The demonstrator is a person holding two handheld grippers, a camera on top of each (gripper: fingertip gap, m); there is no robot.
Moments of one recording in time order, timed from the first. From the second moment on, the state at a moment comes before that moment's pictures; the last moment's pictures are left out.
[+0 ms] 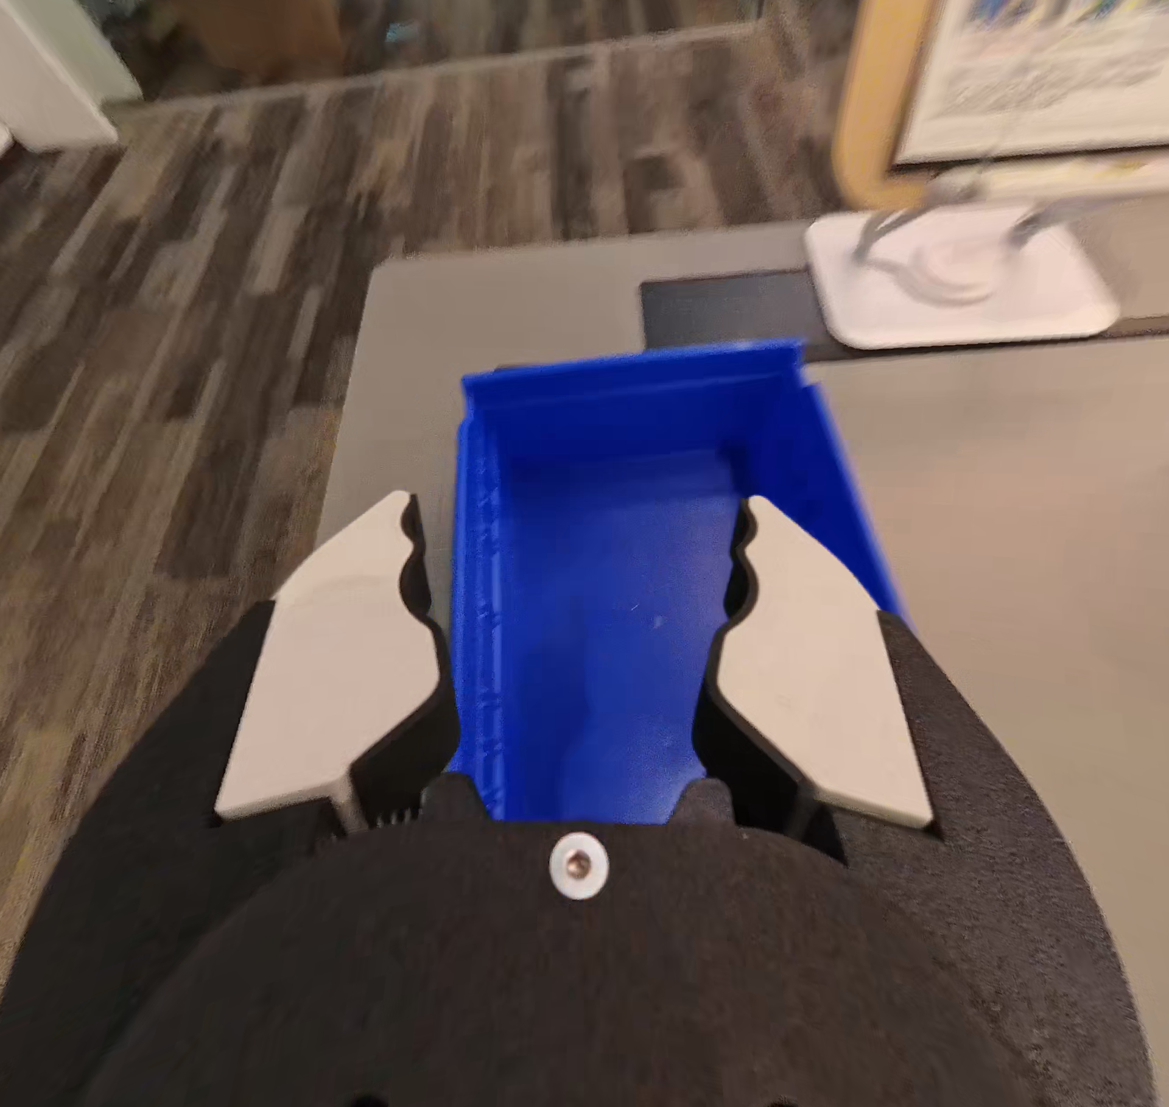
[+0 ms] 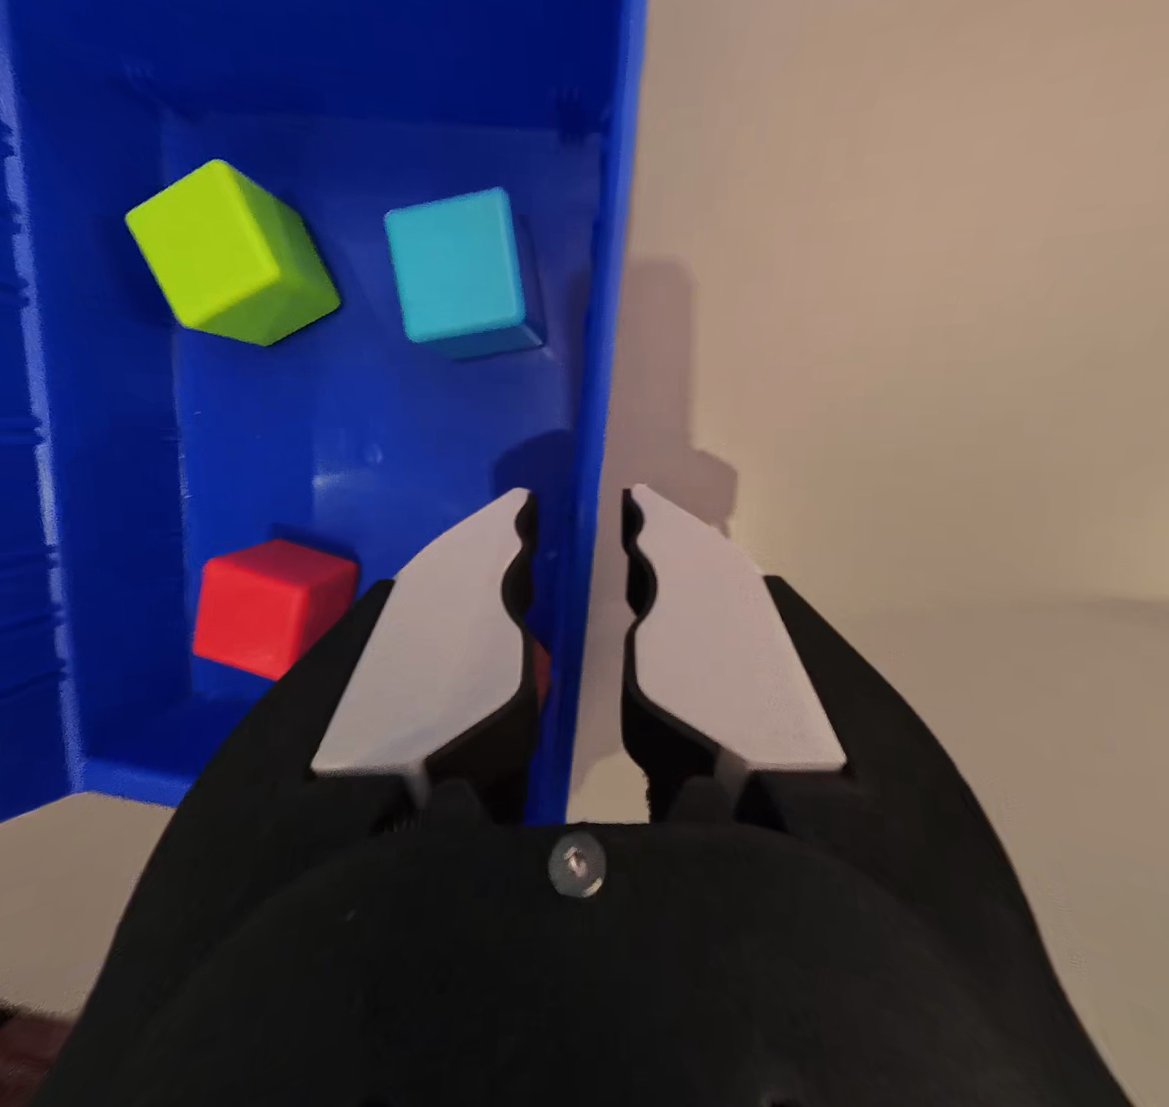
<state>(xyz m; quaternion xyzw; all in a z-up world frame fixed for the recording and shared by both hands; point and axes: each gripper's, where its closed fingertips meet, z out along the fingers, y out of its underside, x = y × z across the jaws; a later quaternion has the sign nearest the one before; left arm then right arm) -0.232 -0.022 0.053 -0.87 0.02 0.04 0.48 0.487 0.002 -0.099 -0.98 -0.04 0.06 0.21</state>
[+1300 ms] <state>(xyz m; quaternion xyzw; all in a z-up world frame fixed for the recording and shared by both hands) -0.126 -0.043 -0.115 -0.97 0.20 0.00 0.12 0.327 -0.003 -0.118 -0.98 -0.11 0.09 0.10</state>
